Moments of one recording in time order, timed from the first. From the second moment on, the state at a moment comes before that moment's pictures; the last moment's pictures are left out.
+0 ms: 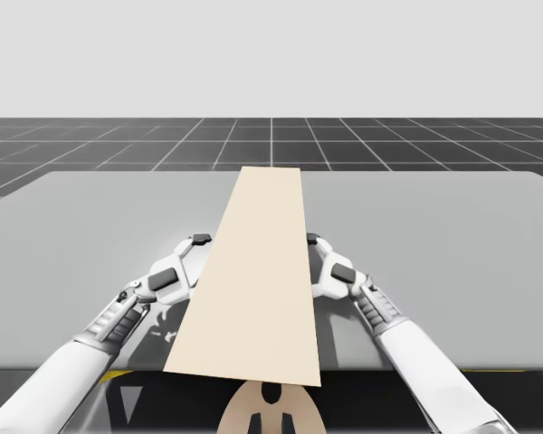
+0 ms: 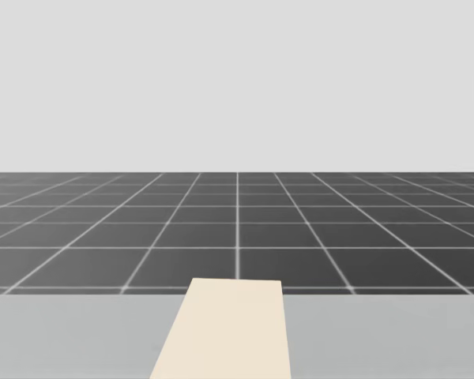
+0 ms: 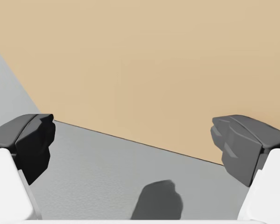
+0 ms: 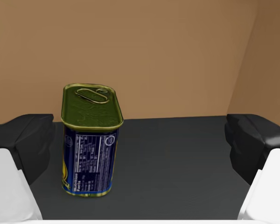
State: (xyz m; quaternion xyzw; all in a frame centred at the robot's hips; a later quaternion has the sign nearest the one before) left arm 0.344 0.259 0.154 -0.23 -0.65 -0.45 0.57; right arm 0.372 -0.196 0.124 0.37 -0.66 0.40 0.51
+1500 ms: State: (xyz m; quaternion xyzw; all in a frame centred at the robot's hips) left arm 0.343 0.260 0.153 -0.21 -0.65 -0.46 0.56; right arm 0.364 -0.281 0.097 0.28 -0.69 0.39 0.55
